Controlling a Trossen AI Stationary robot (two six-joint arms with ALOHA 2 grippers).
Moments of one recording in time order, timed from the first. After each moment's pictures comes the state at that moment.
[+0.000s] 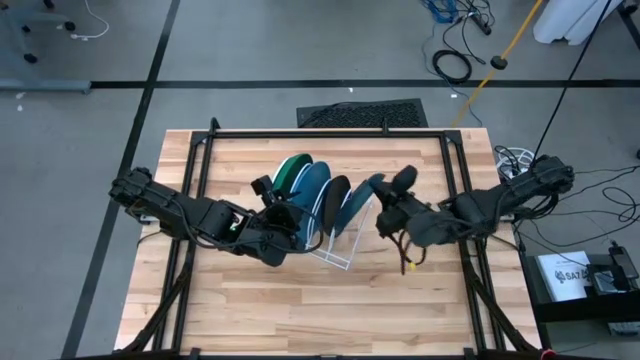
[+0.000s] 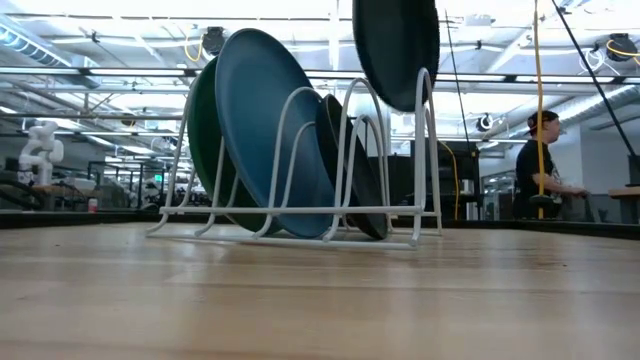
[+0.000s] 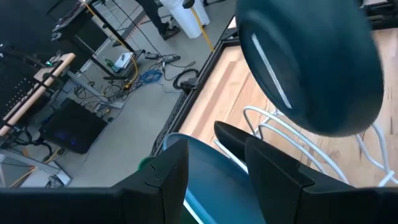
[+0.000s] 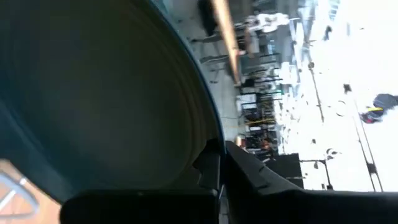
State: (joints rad) left arm -0.40 1.58 1.63 -0.93 -0.98 -0.25; right arm 0.42 1.28 1.22 -0.45 1.13 -0.81
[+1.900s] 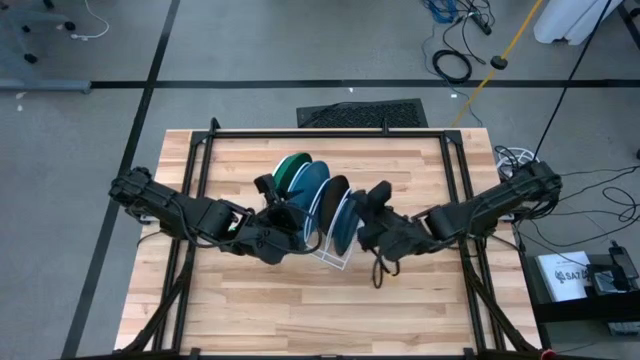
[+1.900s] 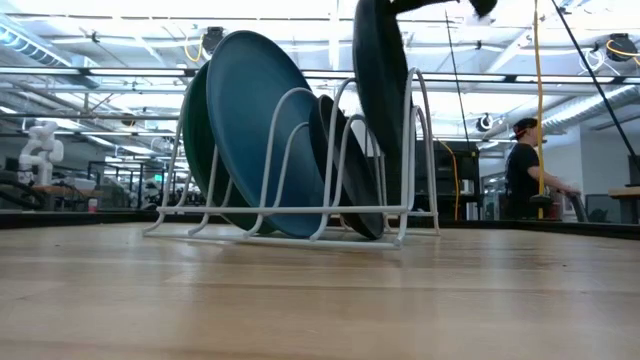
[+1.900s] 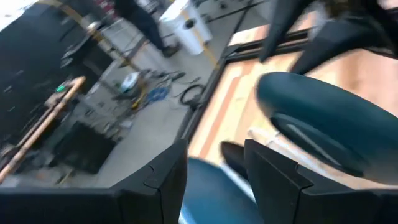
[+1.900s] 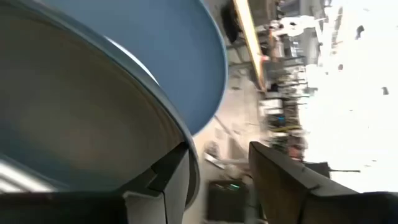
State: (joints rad) left arm -0.41 1.57 1.63 -0.82 -1.01 -0.08; right arm 0.41 1.43 1.22 -0.44 1.04 -0.69
